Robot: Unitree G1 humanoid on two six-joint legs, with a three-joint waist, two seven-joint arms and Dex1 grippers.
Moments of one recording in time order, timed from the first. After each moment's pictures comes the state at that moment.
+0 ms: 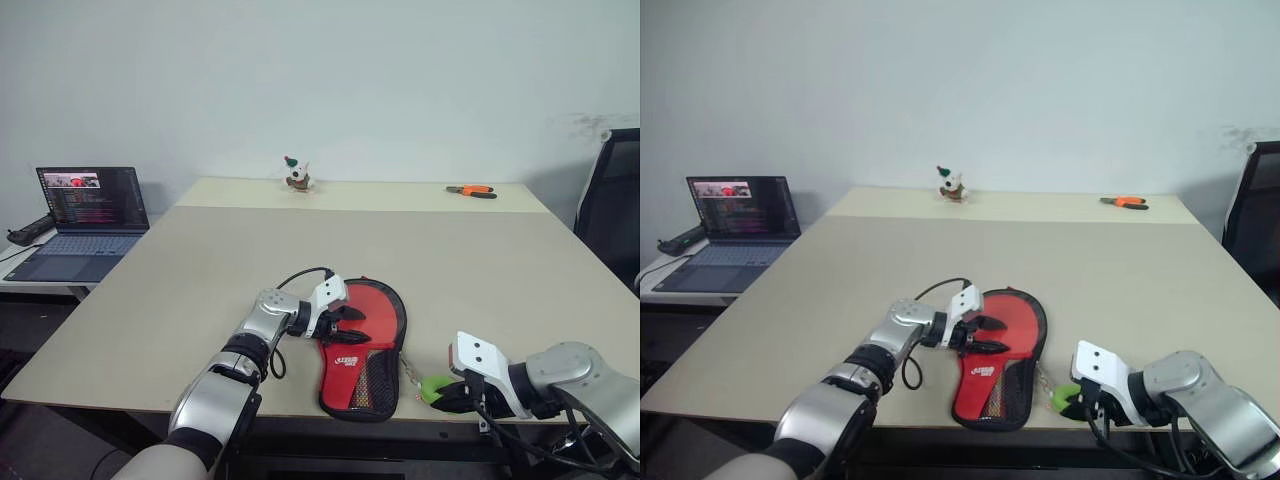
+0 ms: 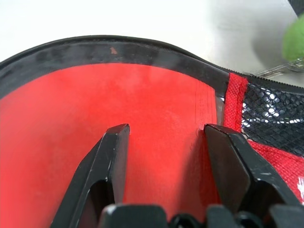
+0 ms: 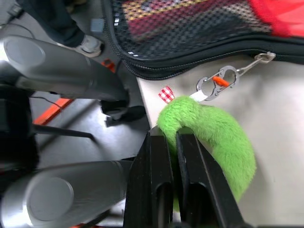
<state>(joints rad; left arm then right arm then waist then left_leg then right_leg) -0.96 0.22 -0.17 1.16 0.06 -0.21 -1.24 -0.18 -0.95 0.18 -0.59 0.32 0.85 1.07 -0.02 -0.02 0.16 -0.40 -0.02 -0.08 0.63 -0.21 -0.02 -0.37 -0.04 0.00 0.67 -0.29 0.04</state>
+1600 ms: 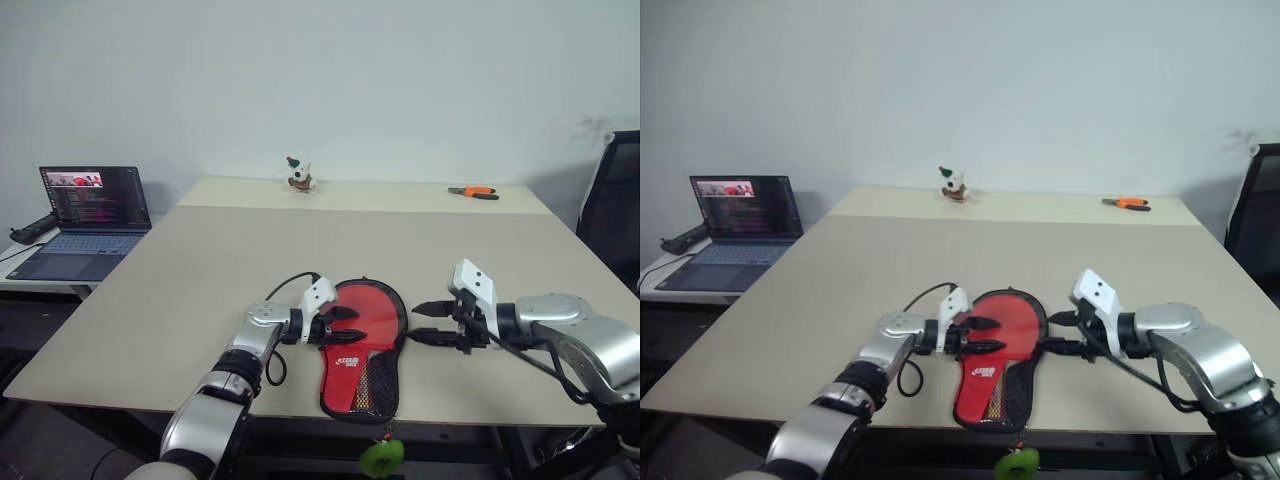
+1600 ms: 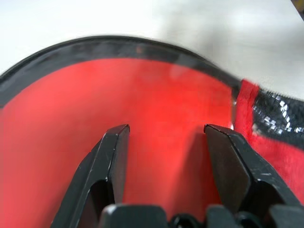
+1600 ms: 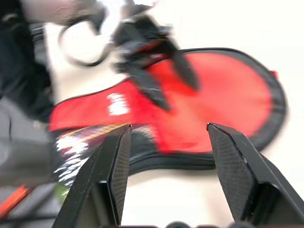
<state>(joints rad) -0.77 0.29 -0.09 0.87 -0.04 -0.13 -1.20 -0.51 -0.75 0.11 -0.16 0.48 0.70 0.93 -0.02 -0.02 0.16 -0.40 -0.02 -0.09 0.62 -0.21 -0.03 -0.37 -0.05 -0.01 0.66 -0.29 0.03</state>
